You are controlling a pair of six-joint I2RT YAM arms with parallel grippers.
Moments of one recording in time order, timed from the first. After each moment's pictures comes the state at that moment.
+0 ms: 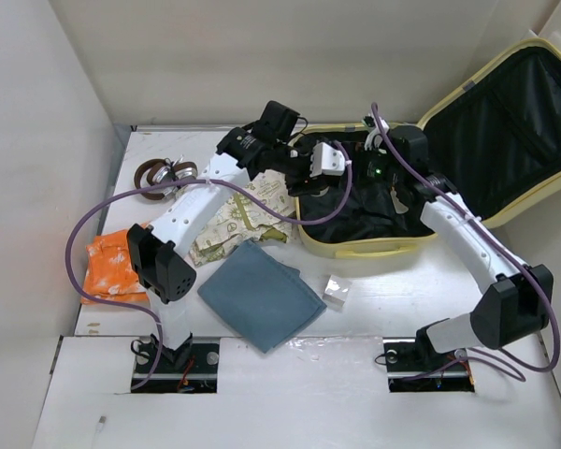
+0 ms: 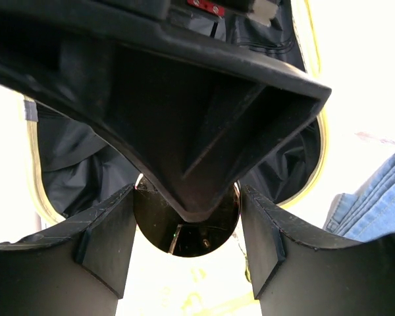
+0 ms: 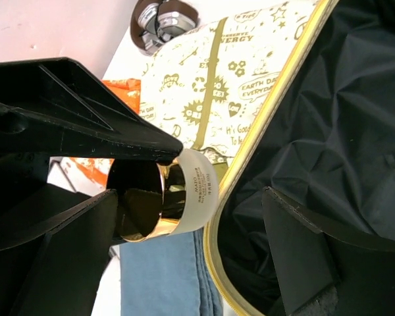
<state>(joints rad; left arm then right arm) -0.67 1.84 2.00 -0.93 0.60 0.92 0.34 1.41 1.26 -0.22 -0.54 0.42</state>
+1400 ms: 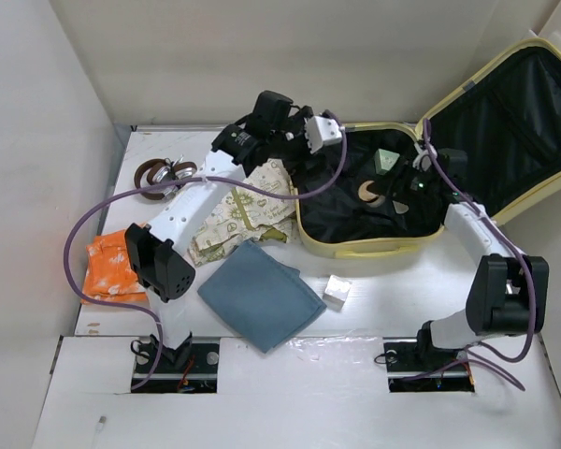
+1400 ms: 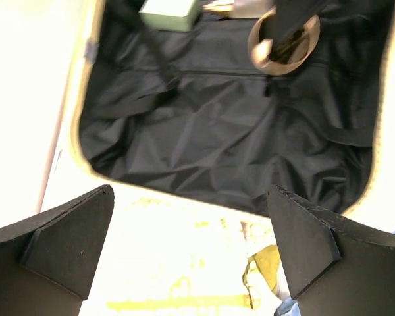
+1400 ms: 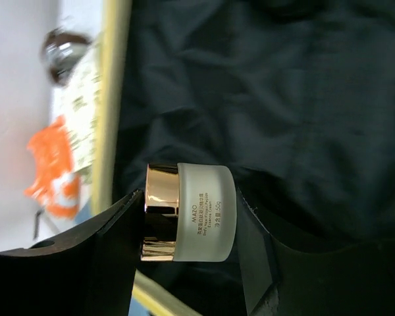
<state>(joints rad) -0.64 1.84 2.00 -0.78 0.42 0.63 -0.02 1.46 1.00 -0.10 -0.70 0.48</state>
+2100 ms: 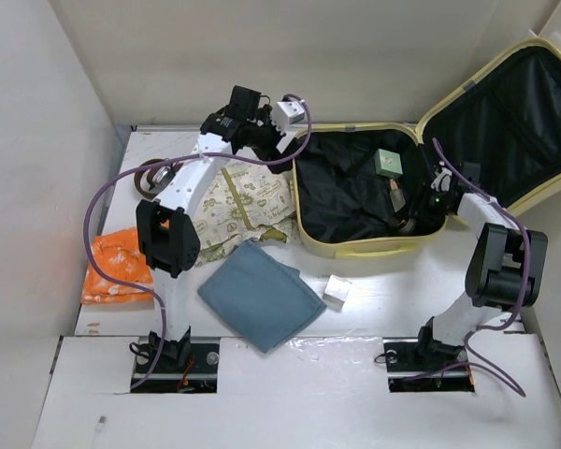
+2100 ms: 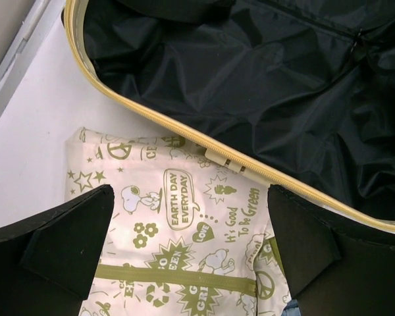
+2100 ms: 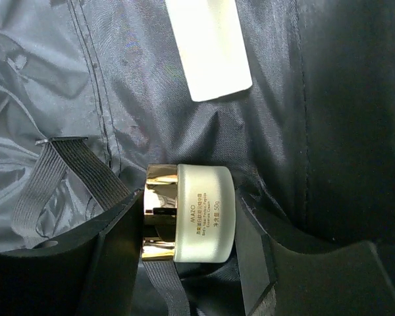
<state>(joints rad) -0.40 2.03 2.06 -0.79 0.48 0.46 -0.24 1.65 1.05 -0.45 -0.47 0.20</state>
